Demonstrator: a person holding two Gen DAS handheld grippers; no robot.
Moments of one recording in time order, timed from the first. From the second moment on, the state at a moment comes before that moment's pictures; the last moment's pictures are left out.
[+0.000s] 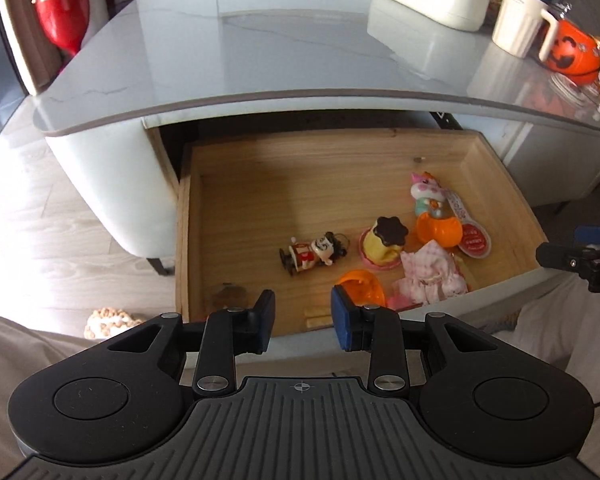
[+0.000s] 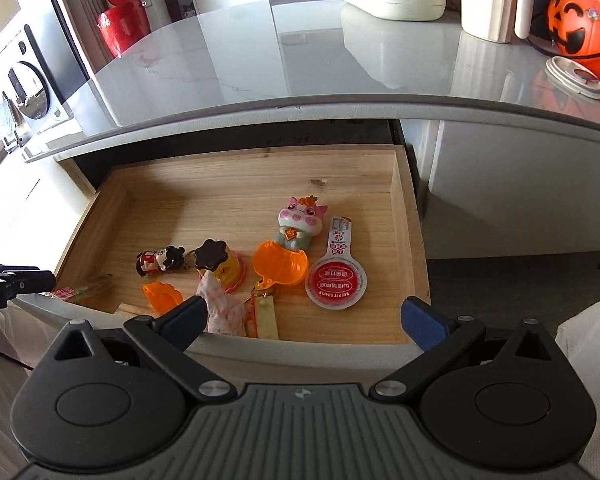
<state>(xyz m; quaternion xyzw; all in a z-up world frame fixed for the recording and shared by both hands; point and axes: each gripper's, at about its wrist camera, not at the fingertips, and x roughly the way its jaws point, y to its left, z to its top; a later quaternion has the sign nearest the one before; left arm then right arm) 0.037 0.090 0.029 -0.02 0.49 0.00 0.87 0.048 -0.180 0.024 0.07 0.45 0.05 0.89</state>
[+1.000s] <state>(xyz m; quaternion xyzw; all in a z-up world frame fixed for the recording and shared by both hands) 0.184 0.059 -0.093 0.22 0.58 -0.25 0.74 0.077 -0.196 0.024 0.08 0.51 0.11 0.85</state>
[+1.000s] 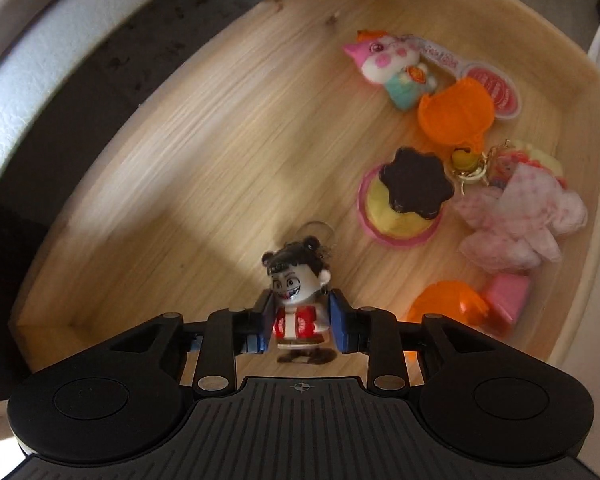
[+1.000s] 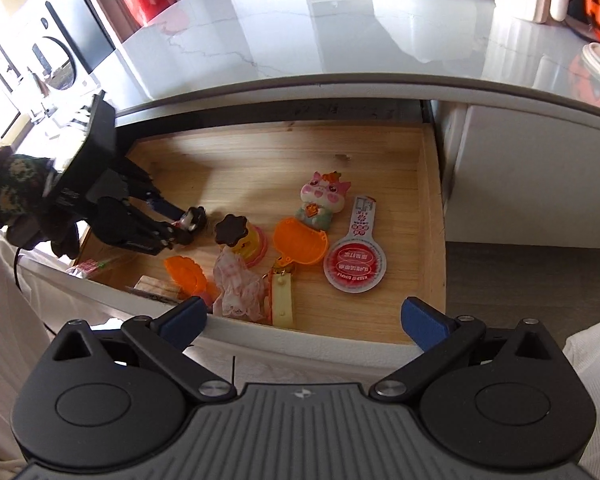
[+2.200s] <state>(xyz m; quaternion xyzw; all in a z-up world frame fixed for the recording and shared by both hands) 0.113 0.166 -0.003 0.02 0.50 -0.16 0.85 0.240 -0.039 -0.072 -0.17 0.64 0.25 0.71</state>
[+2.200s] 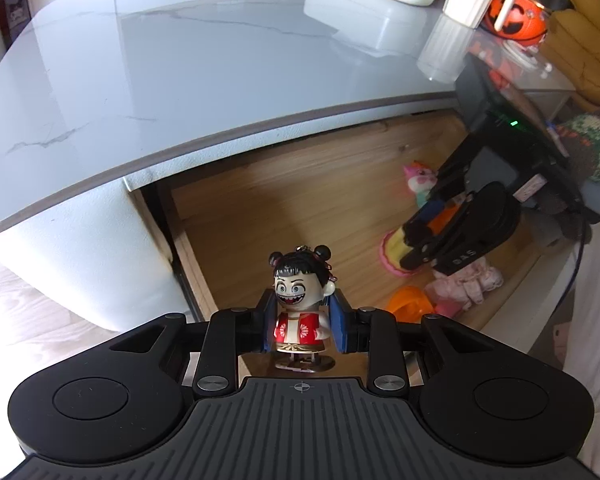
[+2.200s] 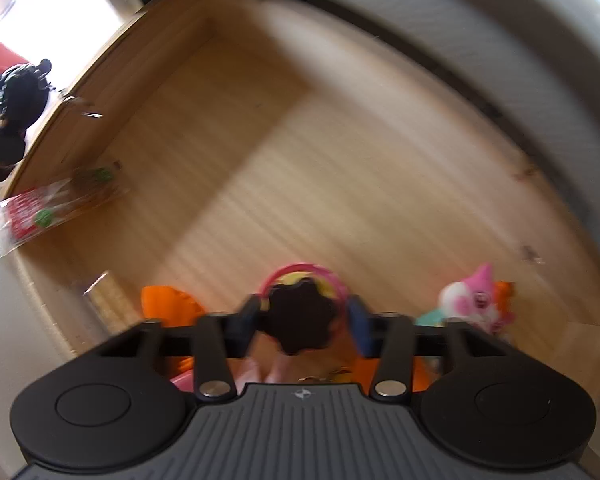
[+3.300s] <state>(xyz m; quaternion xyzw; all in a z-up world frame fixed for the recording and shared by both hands) 0.285 0.067 0.044 -0.02 0.39 -0.12 0.91 0.340 -0.169 0.083 -0.01 0.48 0.15 0.86</state>
